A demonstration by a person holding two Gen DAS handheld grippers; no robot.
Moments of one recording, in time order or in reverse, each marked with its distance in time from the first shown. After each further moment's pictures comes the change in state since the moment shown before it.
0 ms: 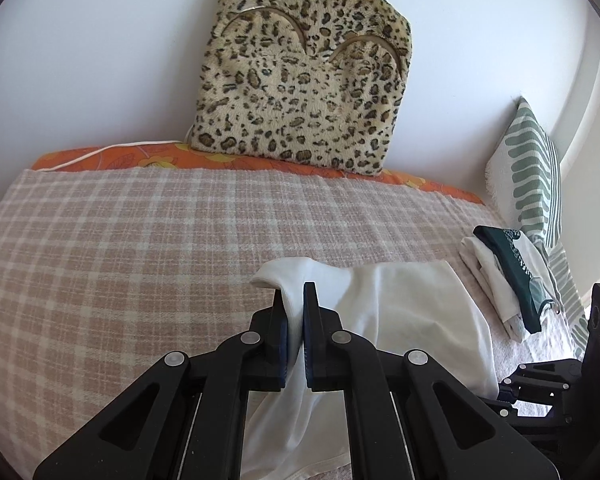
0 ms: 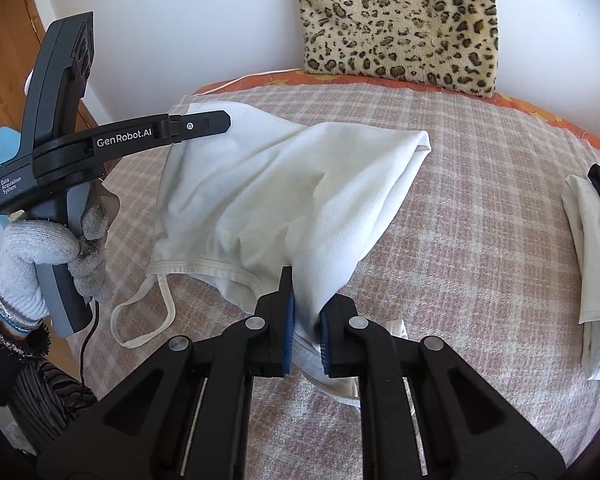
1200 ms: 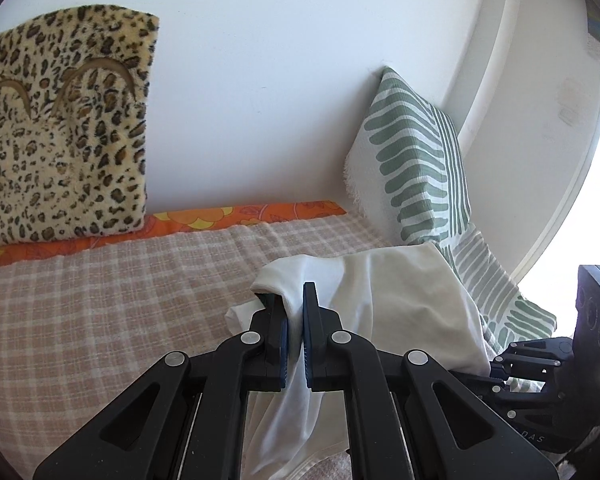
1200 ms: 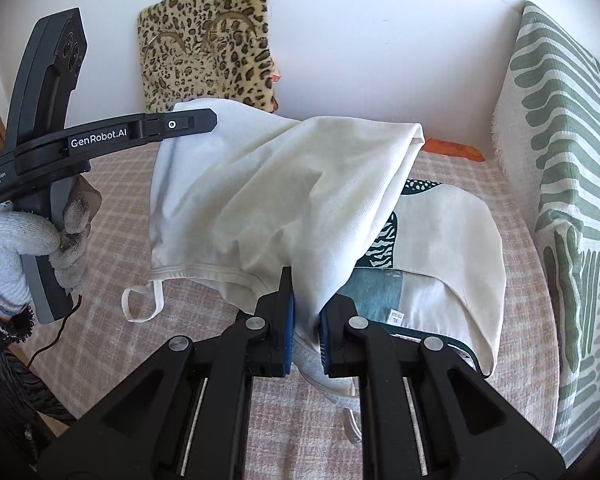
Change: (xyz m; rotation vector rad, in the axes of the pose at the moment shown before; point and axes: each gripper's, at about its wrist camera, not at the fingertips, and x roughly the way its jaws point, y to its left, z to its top) left arm 0.074 -0.280 0.055 0.188 -0.029 -0.325; right arm -0.187 -0.236 -0.014 0.084 -0.089 -0.309
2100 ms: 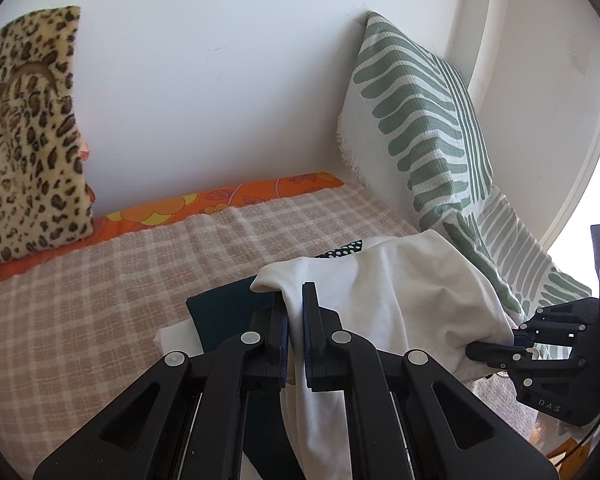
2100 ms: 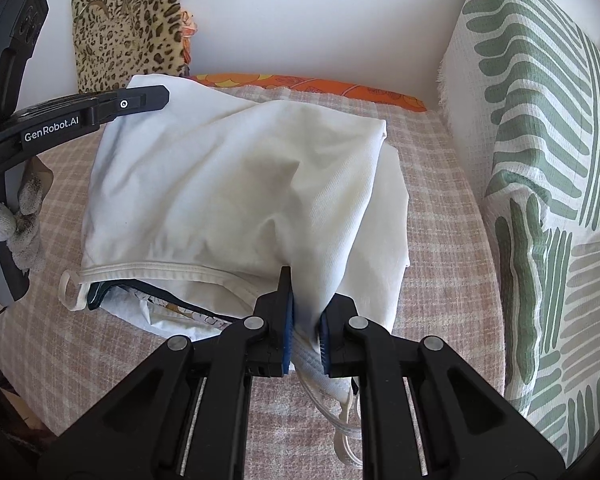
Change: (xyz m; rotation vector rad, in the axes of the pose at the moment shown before) left arm 0.097 -0.060 -0.004 0.117 0.080 0.101; right arm 0.045 -0.114 -0.016 0.013 0.151 -0.116
